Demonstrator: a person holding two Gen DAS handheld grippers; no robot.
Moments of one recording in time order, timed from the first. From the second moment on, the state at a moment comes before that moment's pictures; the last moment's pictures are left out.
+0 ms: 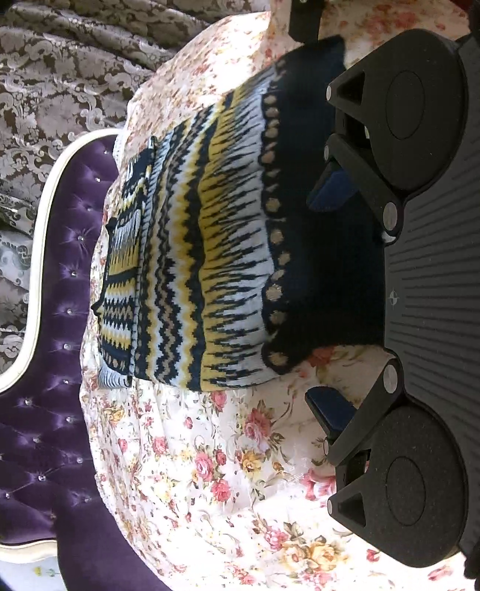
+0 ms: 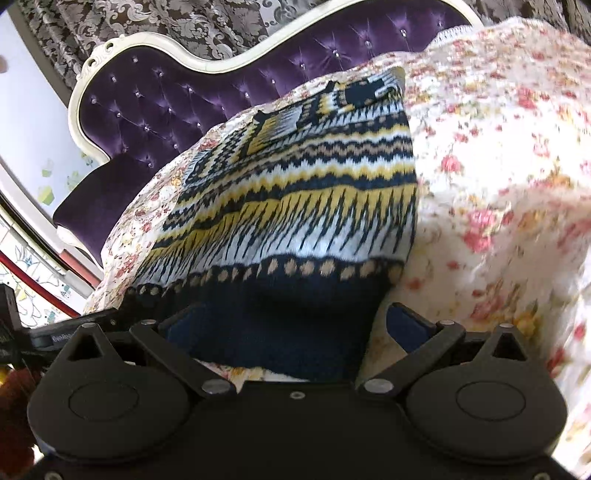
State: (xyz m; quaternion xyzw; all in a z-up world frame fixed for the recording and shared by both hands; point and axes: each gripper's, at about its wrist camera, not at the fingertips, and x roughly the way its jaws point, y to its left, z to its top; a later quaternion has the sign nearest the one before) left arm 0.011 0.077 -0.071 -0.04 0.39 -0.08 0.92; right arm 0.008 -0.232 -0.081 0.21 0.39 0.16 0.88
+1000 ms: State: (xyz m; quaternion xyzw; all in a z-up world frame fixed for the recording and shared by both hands) left arm 0.036 0.078 -0.068 -0.07 0.42 -0.13 0.90; right arm 0.009 -0.224 -0.083 0.21 0.36 0.15 0.90
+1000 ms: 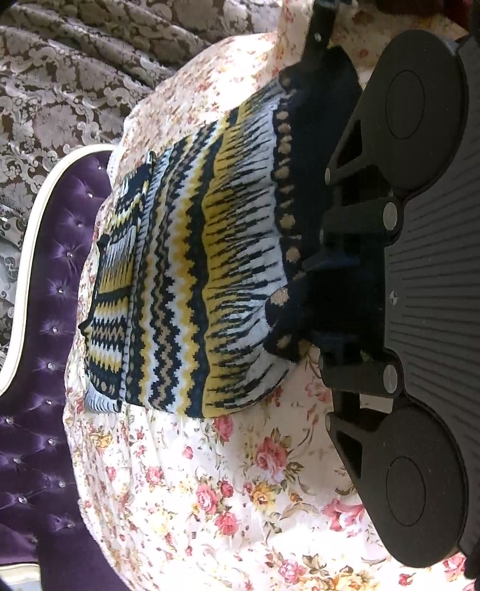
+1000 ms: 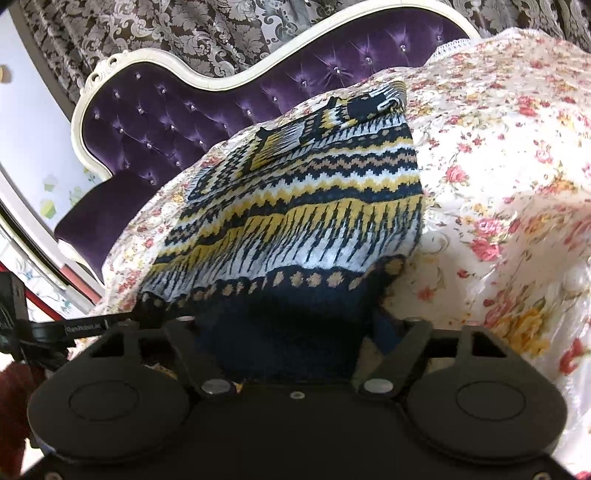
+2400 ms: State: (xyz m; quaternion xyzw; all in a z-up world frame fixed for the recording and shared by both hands) left arm 0.158 0.095 0.065 -0.17 0.23 -0.16 0.94; right arm 0.170 -0.279 0.020 0.31 0.20 0.23 0.90
